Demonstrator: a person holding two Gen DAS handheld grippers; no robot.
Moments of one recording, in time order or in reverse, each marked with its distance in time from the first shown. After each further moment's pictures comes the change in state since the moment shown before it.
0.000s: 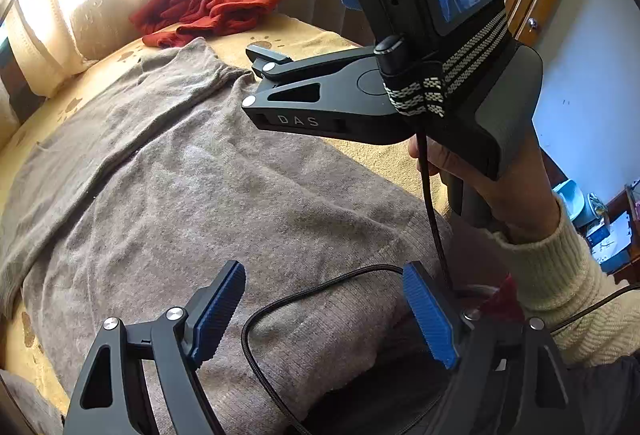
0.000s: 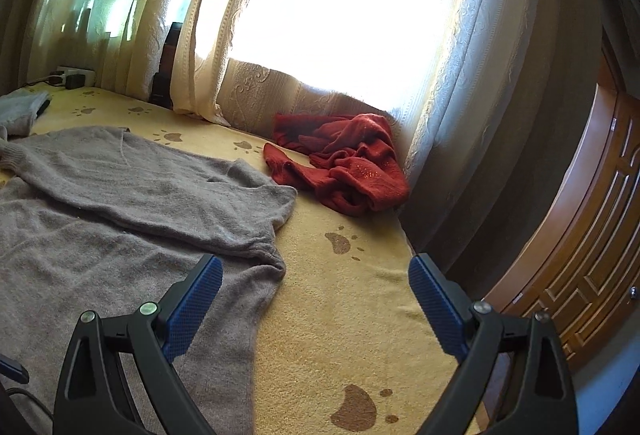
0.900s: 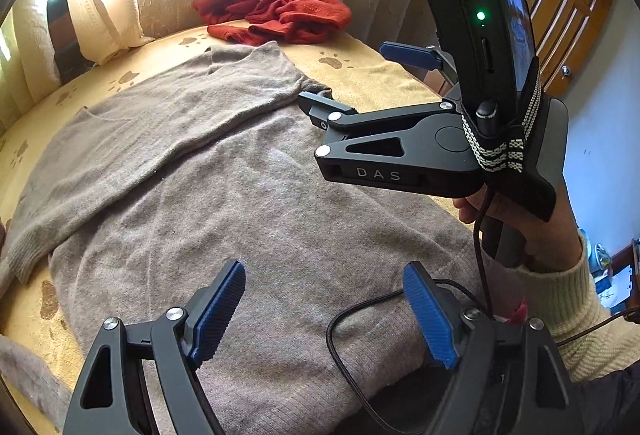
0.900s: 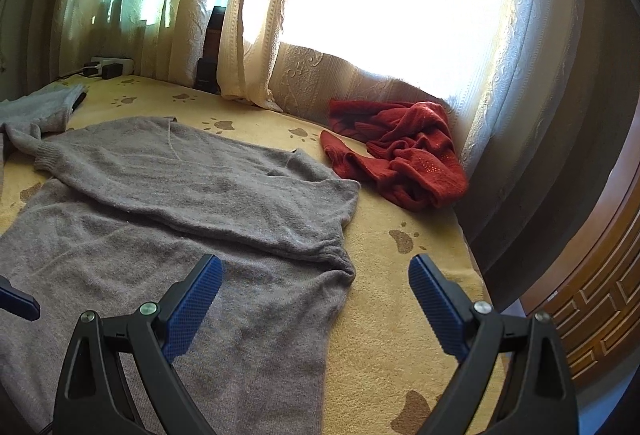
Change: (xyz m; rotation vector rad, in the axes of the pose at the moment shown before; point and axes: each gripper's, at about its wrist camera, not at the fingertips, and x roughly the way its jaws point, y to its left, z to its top) left arm -0.027 0.058 -0.004 -0.157 -0.059 0.047; right arm 0.015 0.034 0.021 -0.012 0.094 0.203
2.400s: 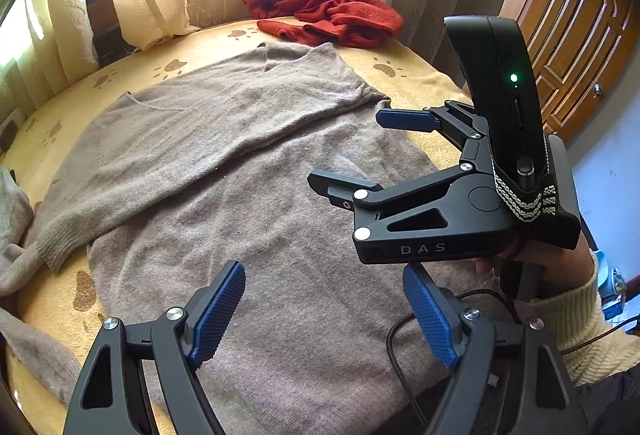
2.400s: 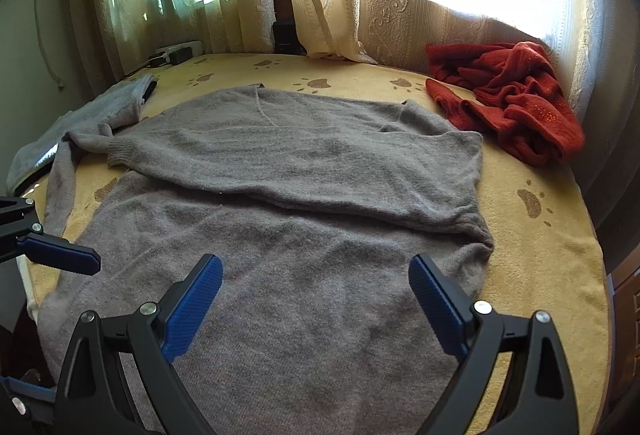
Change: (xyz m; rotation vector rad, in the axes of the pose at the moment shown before) left arm -0.008 0.036 0.007 -0.074 0.018 0.103; right arm 0.036 0.031 0.000 0.071 0.149 0.367
